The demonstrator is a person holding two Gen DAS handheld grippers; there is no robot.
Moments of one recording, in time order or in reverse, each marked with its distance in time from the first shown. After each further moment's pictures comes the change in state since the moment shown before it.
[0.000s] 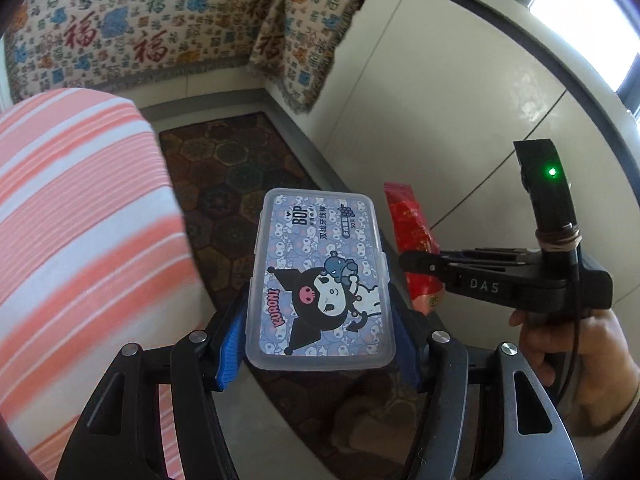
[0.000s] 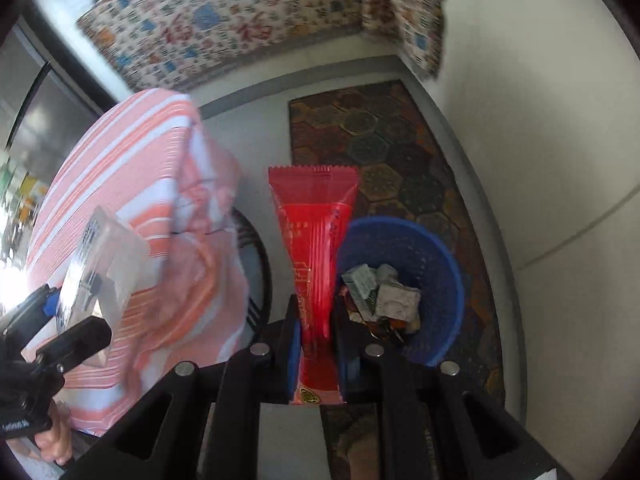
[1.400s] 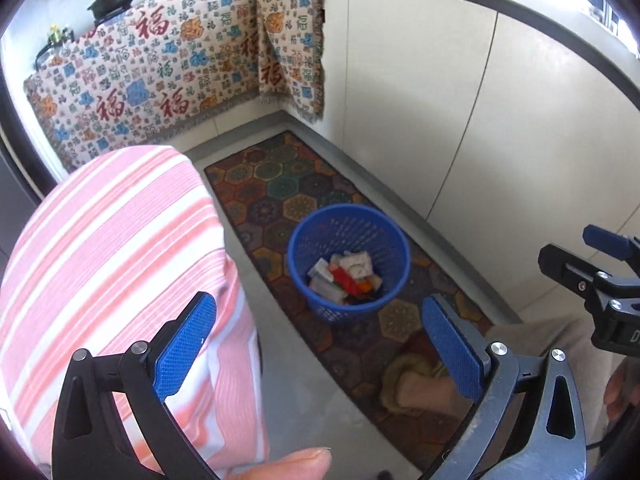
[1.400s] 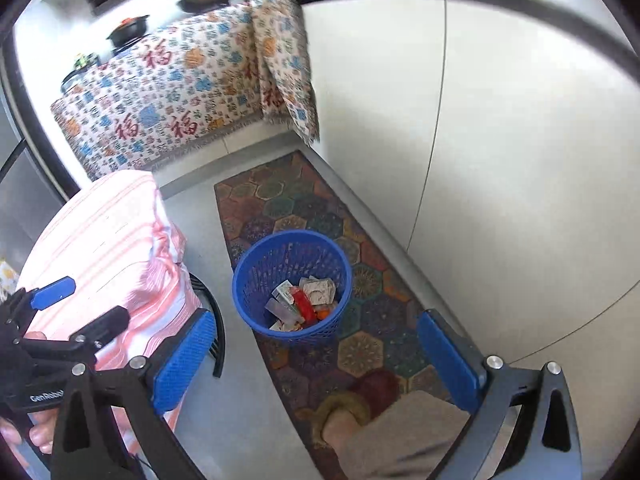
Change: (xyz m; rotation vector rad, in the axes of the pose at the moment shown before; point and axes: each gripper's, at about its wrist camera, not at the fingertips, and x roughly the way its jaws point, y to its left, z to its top) left arm -0.107 -0.093 -0.090 0.216 -0.060 0.280; right arm -0.165 -0.022 -0.177 0.187 -0.358 -0.234
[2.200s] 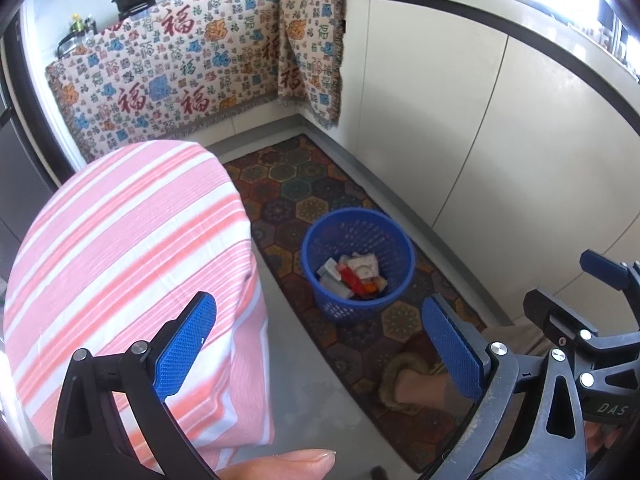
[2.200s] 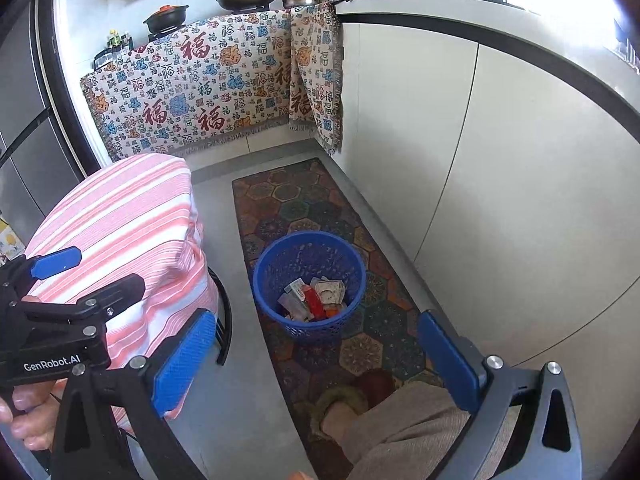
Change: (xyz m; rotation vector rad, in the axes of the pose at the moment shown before) left arm -0.028 0.009 -0.009 -0.055 -0.013 0.030; right arm -0.047 0.044 -0.017 -0.098 -0.031 -0.001
